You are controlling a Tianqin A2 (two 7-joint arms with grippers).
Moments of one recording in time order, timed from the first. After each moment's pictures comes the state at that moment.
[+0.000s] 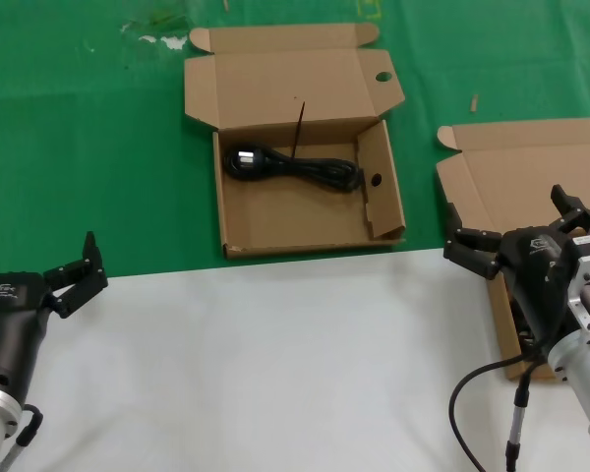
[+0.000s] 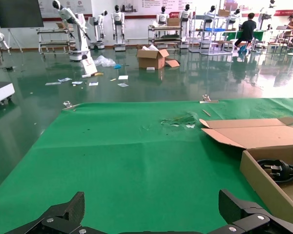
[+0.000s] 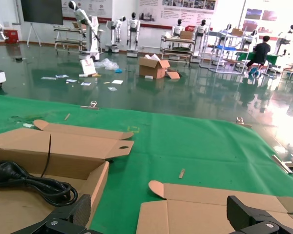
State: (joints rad) left arm 0.00 -0.30 1.60 -1.60 -1.80 0.00 0.00; right arm 0.02 0.30 -1.62 1.59 1.80 0.01 -0.04
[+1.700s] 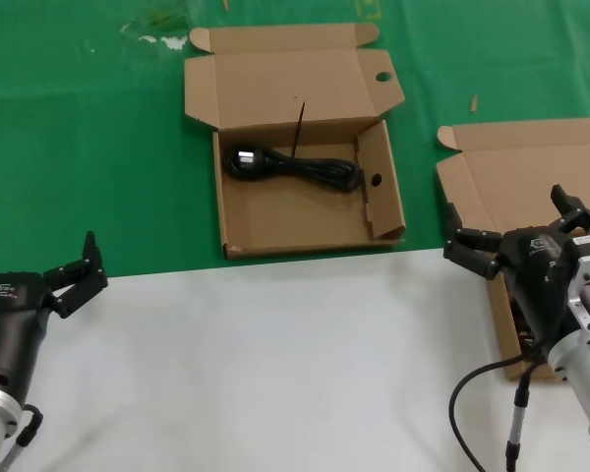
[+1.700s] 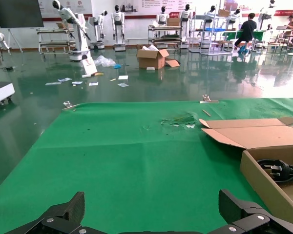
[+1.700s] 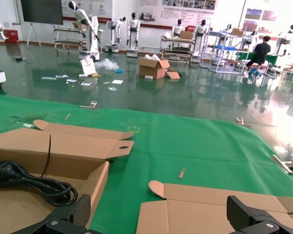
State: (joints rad) left arm 0.00 -0.30 1.60 -1.60 -1.80 0.00 0.00; right arm 0.02 0.30 -1.62 1.59 1.80 0.01 -0.04
